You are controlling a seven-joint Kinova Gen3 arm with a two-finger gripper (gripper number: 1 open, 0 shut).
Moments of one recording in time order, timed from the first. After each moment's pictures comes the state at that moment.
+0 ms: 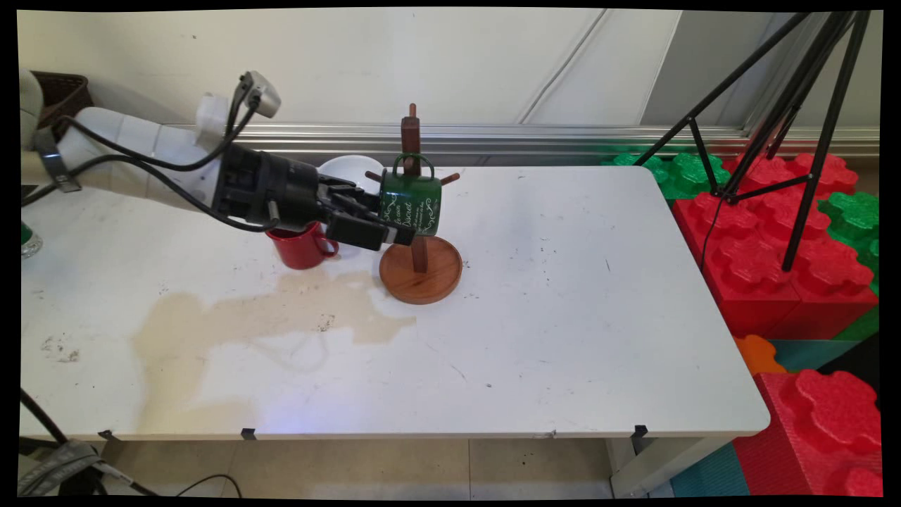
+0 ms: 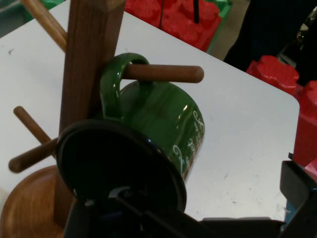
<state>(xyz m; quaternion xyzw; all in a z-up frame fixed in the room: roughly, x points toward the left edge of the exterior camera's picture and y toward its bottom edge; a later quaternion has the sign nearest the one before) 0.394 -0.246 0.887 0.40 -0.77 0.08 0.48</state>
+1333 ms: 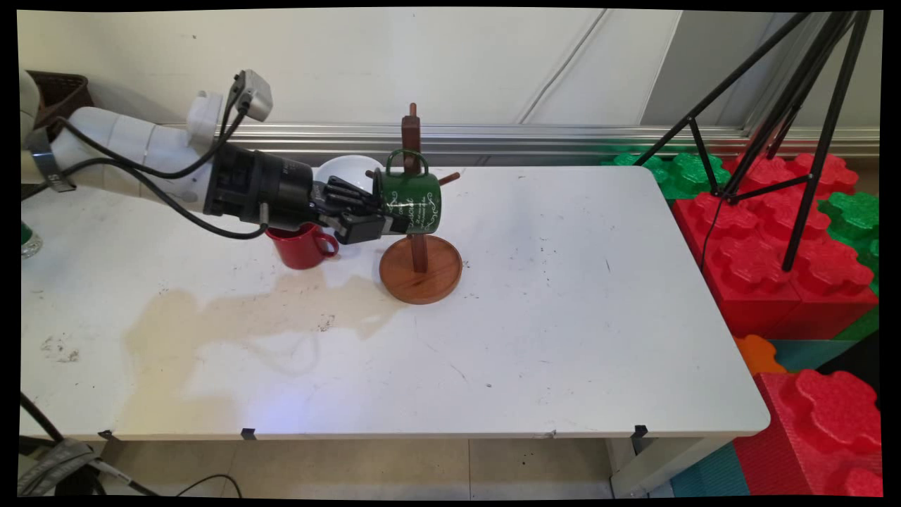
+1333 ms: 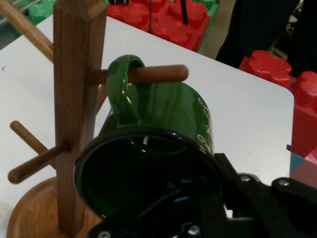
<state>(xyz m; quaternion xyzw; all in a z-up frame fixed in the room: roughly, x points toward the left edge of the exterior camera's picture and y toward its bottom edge) 0.402 -0.246 0.885 0.36 -0.79 0.09 0.49</state>
